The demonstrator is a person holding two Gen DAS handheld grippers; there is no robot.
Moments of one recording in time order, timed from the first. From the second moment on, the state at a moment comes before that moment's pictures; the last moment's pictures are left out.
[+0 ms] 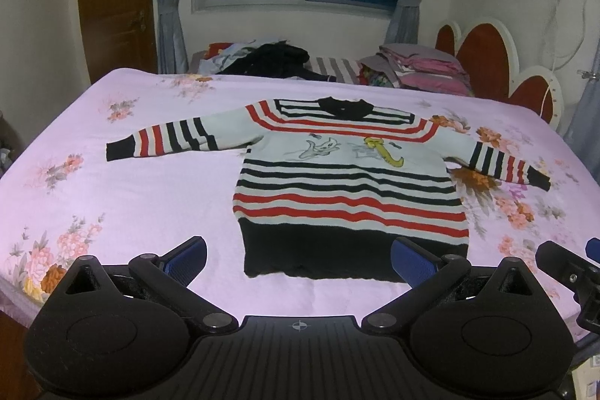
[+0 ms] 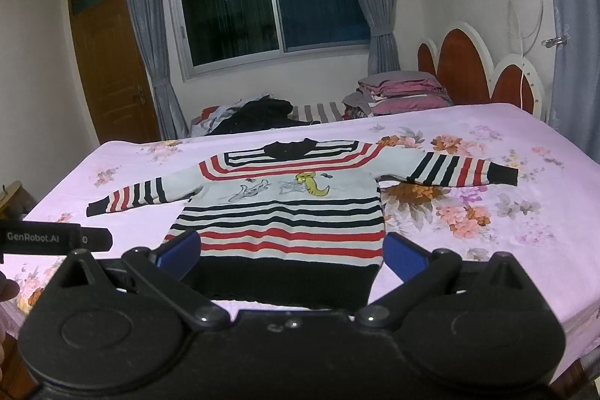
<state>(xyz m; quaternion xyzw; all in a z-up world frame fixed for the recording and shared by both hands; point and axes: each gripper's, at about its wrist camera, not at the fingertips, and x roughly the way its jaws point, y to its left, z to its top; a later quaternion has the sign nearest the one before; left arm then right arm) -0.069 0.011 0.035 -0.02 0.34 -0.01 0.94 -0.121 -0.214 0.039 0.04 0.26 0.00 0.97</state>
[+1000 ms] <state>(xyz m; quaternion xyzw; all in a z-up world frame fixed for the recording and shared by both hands) 0.057 0.028 0.000 -0.01 0.37 -0.03 0.93 -0.018 -0.215 0.011 0.05 0.28 -0.07 0.96</state>
